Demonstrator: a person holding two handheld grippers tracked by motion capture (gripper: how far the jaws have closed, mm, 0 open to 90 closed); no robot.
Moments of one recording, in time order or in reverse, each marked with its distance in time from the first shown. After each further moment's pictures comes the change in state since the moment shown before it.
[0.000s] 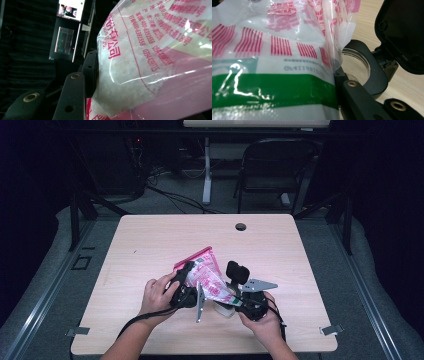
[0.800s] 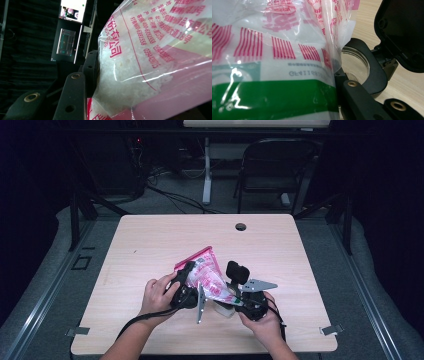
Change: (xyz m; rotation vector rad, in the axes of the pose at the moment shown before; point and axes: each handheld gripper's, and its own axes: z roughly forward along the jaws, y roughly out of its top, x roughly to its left) left arm 0.002 0.003 -0.003 -0.008 0.008 0.007; right arm -0.001 -0.001 0.001 0.006 0.000 -0.001
